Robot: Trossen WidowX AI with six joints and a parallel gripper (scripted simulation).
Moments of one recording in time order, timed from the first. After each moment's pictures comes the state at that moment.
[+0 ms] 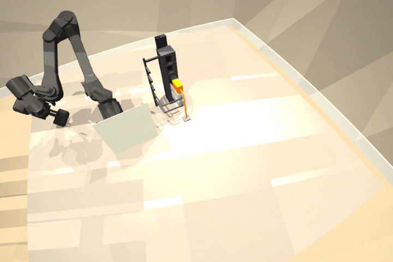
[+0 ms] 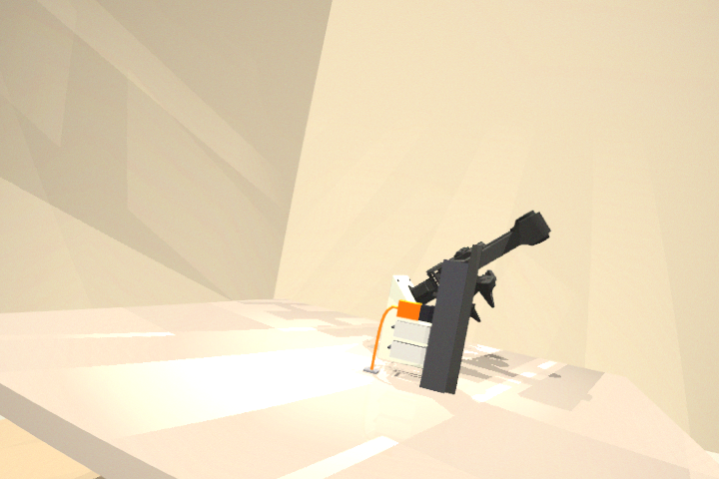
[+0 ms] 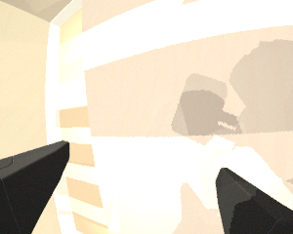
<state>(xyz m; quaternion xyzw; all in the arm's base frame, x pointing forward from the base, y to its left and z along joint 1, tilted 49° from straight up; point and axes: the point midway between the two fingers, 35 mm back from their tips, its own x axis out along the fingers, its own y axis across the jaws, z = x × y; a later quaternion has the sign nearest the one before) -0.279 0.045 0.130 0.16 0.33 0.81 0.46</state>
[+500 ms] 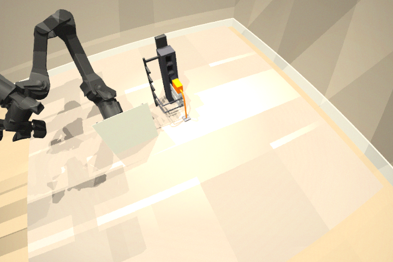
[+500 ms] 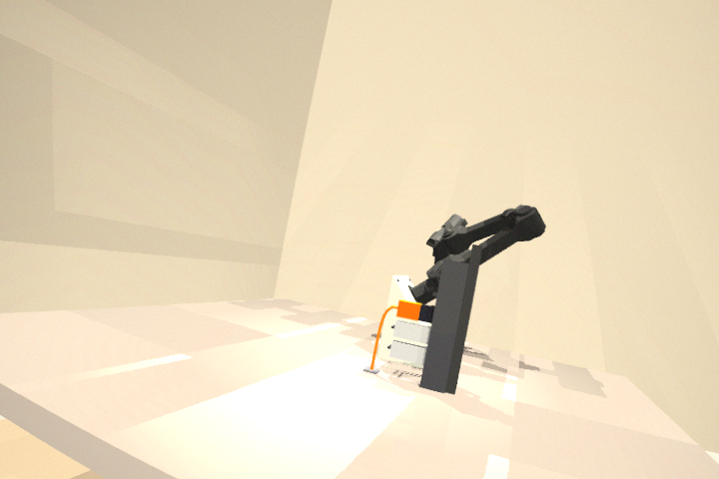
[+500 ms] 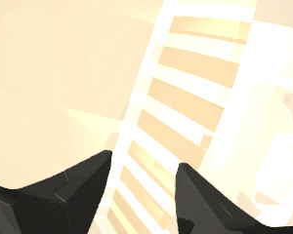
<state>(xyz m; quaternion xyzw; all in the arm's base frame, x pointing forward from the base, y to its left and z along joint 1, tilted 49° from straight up) -0.305 -0.127 0.084 -0.09 0.25 0.94 0.19</state>
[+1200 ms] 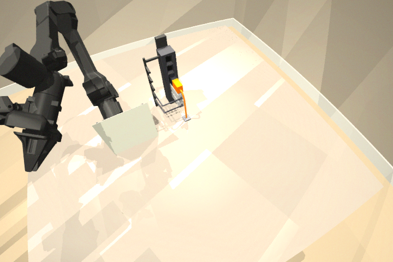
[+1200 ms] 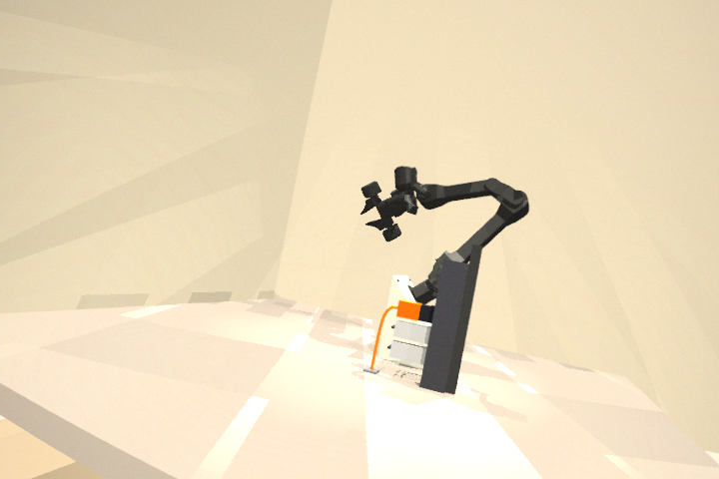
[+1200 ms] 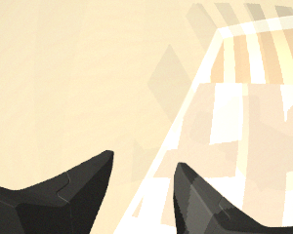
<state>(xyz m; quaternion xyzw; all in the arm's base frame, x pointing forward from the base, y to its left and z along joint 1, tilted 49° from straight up) -0.063 -0.331 -0.014 -0.46 -0.07 0.84 -0.27</state>
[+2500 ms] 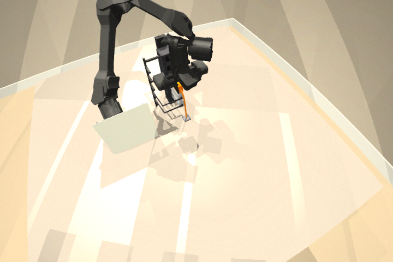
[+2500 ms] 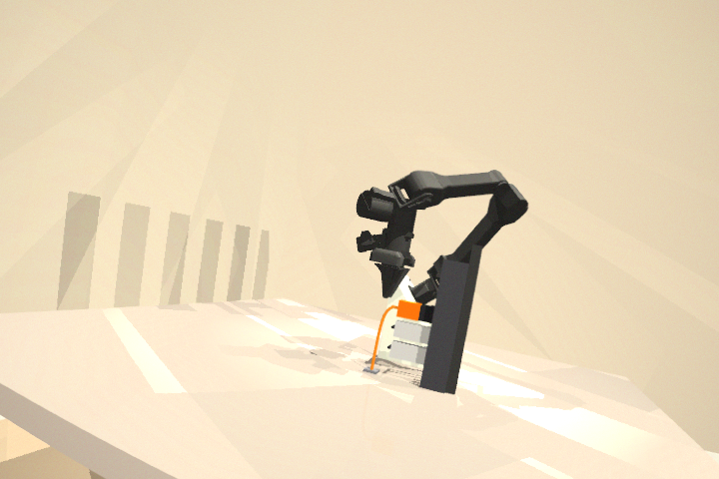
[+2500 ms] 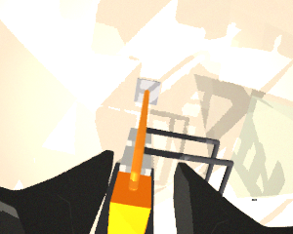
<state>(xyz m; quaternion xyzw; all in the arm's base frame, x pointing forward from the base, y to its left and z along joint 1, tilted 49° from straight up) 0.273 0.023 0.018 -0.57 -0.74 0.21 -0.29</state>
